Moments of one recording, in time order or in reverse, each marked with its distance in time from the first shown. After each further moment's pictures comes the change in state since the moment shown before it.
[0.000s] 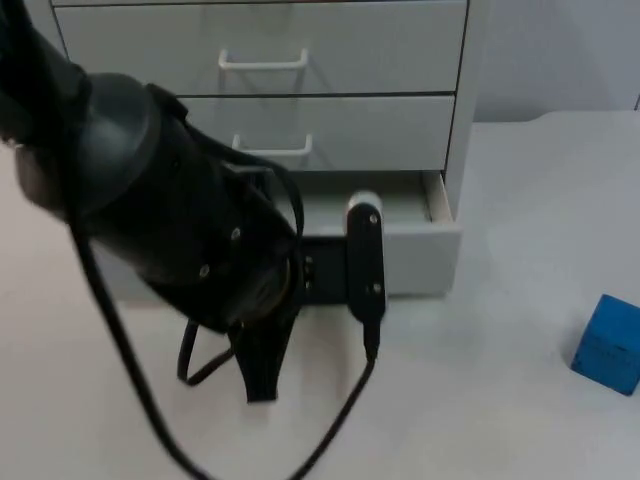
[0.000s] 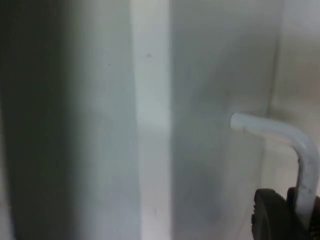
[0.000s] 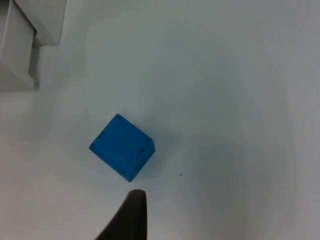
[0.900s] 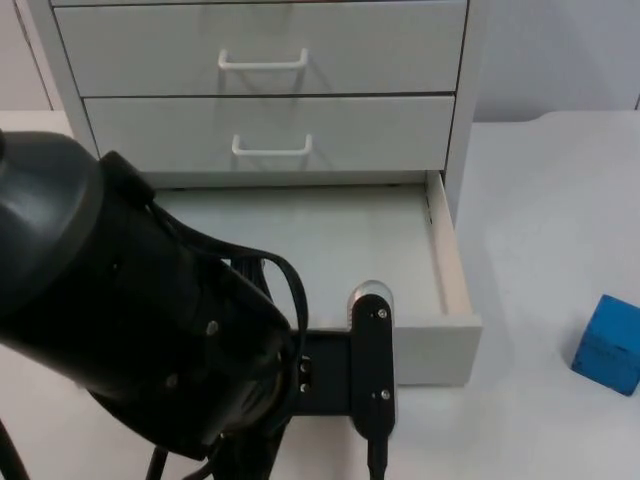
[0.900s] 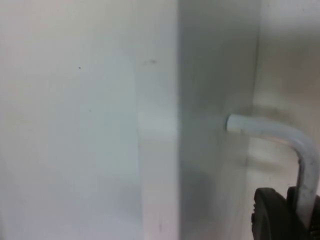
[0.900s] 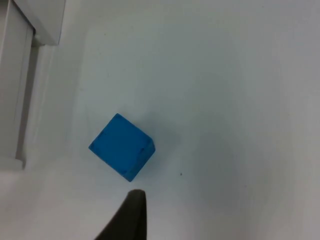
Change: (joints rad) right arm 0.000 0.000 0.000 0.000 0.000 0.003; left arm -0.182 -0.114 0.182 -0.281 0.004 0.106
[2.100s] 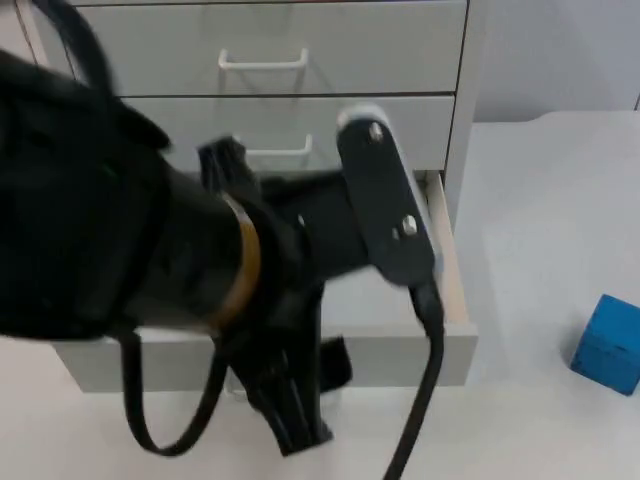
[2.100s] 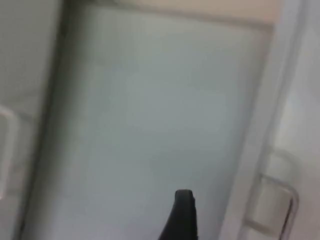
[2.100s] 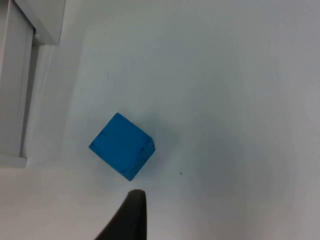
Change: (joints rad) right arm 0.000 0.000 0.000 0.000 0.002 0.000; left arm -0.018 -0.387 0.015 -0.203 -0.077 0.014
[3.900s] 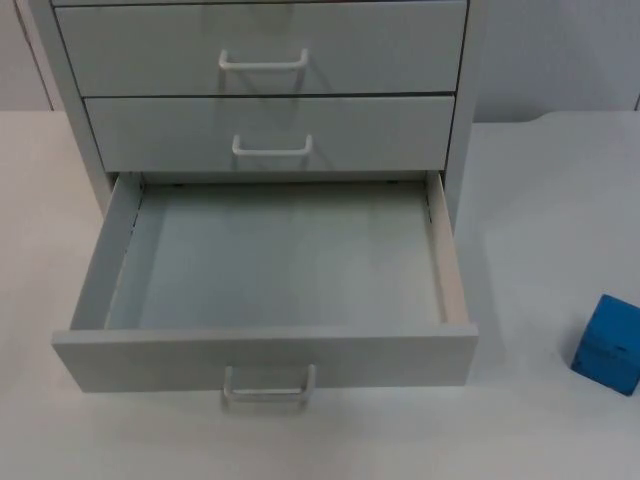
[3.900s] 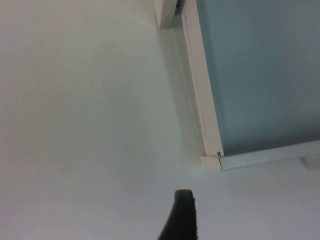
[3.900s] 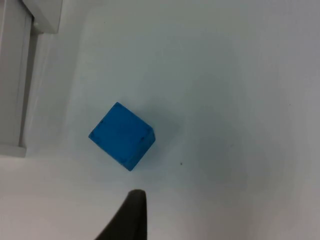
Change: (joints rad) right arm 0.000 0.000 0.000 0.000 0.025 -0.004; left arm 0.973 -0.483 0.000 -1.354 0.361 0.860
